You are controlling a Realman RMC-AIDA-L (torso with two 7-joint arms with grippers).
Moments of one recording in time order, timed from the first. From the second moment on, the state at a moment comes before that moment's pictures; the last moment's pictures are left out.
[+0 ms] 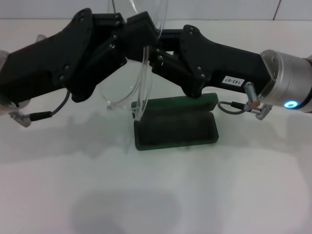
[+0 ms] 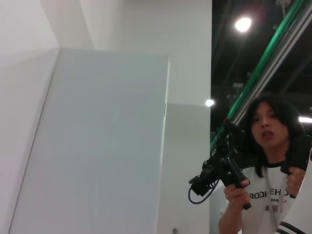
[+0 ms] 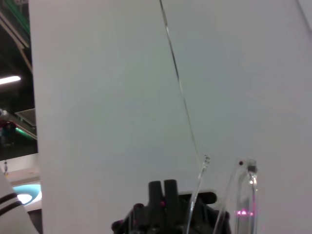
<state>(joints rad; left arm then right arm) -0.49 -2.08 1.08 0.71 1.14 1.99 -1.39 0.66 2.03 -1.78 -0.54 -0.60 -1.60 1.14</state>
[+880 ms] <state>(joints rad) -0.47 -2.08 1.04 0.72 1.20 1.90 -1.36 0.67 2.03 -1.78 -0.56 -0.65 -1.47 1.14</state>
